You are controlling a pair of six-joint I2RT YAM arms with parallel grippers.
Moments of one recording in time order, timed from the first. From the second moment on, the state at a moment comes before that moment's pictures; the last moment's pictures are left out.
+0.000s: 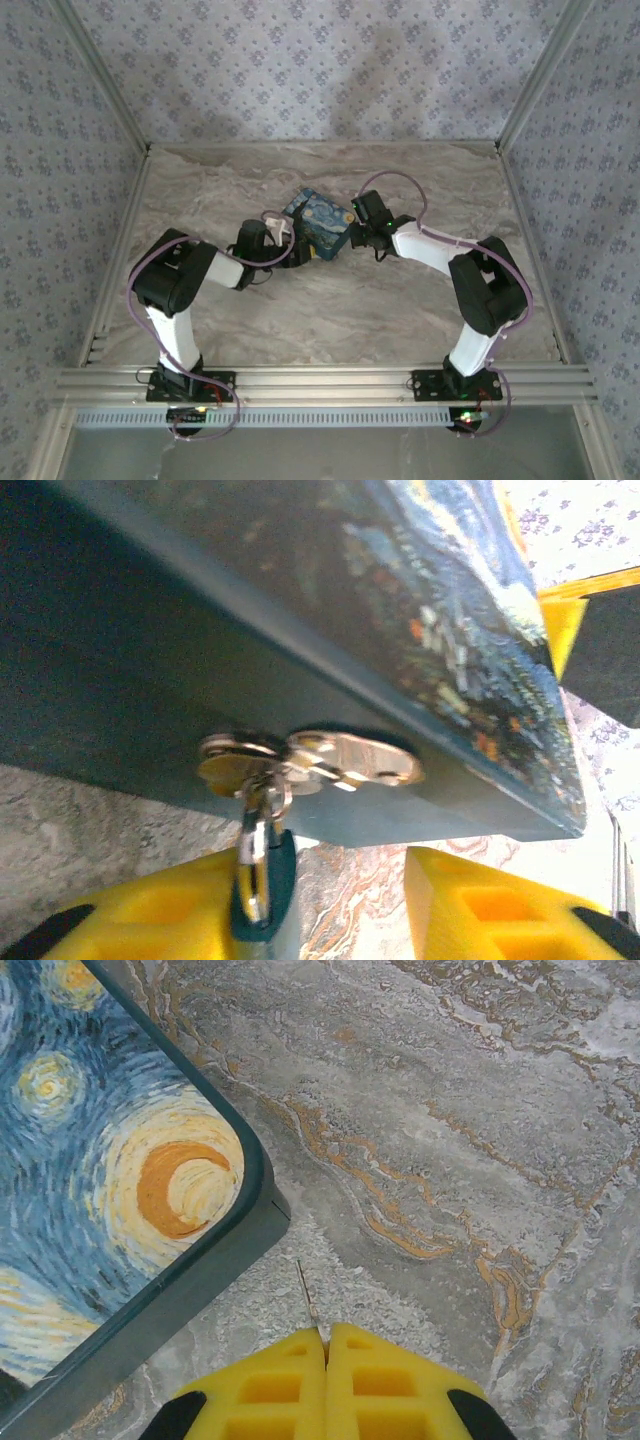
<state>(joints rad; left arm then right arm) -0.46 1.88 0.65 0.70 0.61 -0.64 0.55 1.72 1.07 -0.28 0.19 0.30</state>
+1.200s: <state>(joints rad) -0.41 1.89 0.70 0.59 0.70 -0.67 0.57 1.74 1.07 -0.26 0.18 0.30</state>
